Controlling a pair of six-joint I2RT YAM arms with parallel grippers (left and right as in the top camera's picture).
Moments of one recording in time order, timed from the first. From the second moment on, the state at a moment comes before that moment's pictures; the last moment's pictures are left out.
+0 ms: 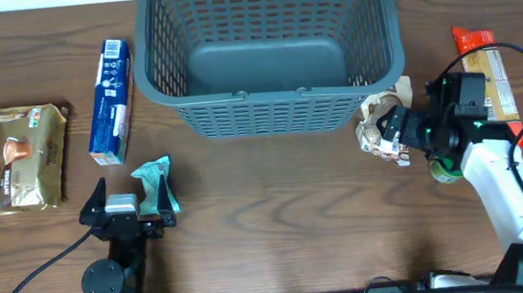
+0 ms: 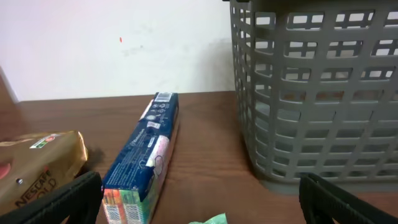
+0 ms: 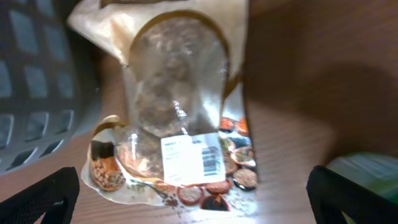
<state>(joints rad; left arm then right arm) 0.03 0.01 0.01 -0.04 0.10 0.04 -0.14 1.41 0.84 -0.53 -0.17 0.28</state>
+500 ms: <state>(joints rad) 0.03 0.01 0.01 -0.04 0.10 0.04 -0.14 1.47 0.81 -0.40 -0.23 0.27</state>
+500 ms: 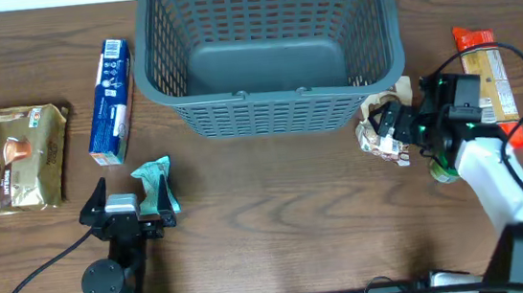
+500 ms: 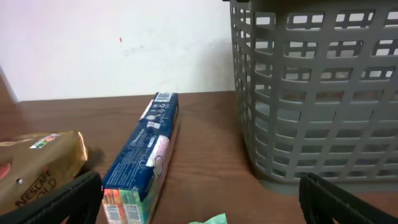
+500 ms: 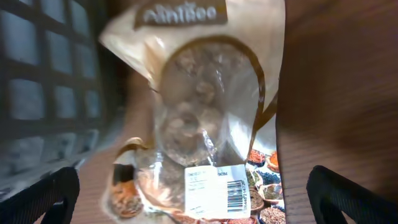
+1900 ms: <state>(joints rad) 0.03 0.01 0.01 -0.04 0.10 0.04 -0.09 1.83 1.04 -0.37 -0.16 0.23</state>
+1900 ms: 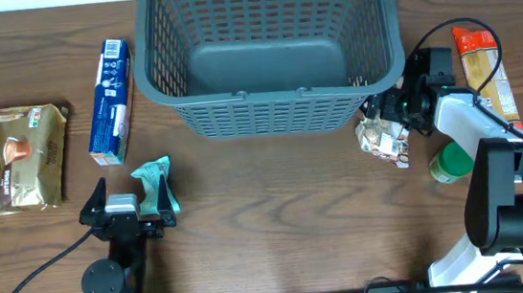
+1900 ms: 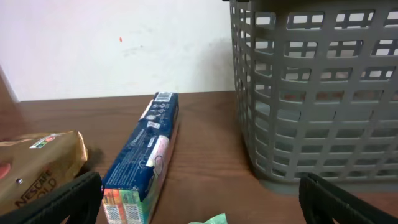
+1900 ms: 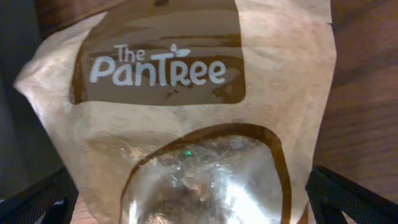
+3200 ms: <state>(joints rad) 0.03 0.01 0.01 -0.04 0.10 0.04 -0.09 1.79 1.06 -0.52 -0.06 0.23</state>
